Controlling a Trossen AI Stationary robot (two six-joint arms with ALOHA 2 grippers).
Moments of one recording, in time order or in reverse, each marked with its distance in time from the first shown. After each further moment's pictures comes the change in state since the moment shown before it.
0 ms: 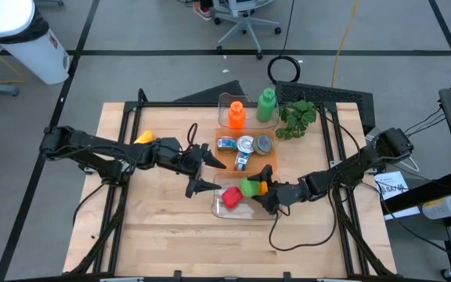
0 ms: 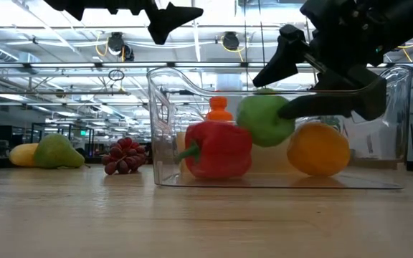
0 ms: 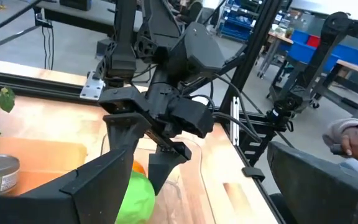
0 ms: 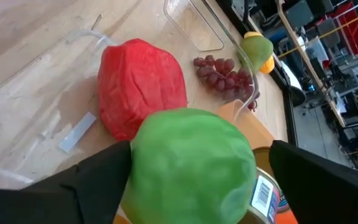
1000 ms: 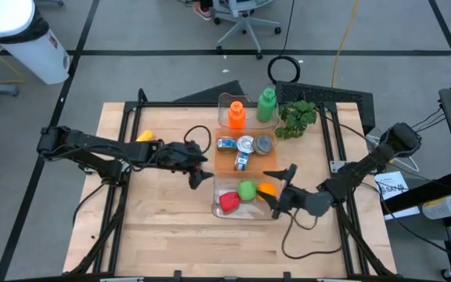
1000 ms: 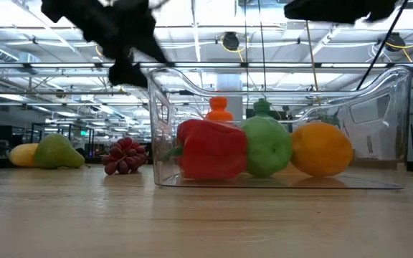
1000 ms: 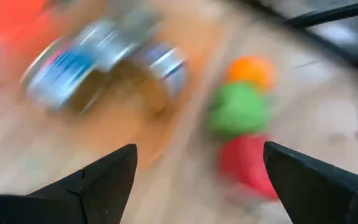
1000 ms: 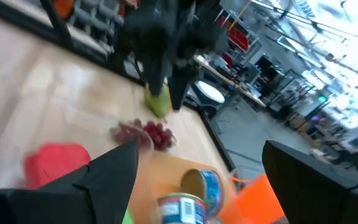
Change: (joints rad) left arm 0.018 -0.036 -0.001 -0.521 -0.325 -0.241; right arm 0.229 -0.151 -0.001 0.212 0.491 0.123
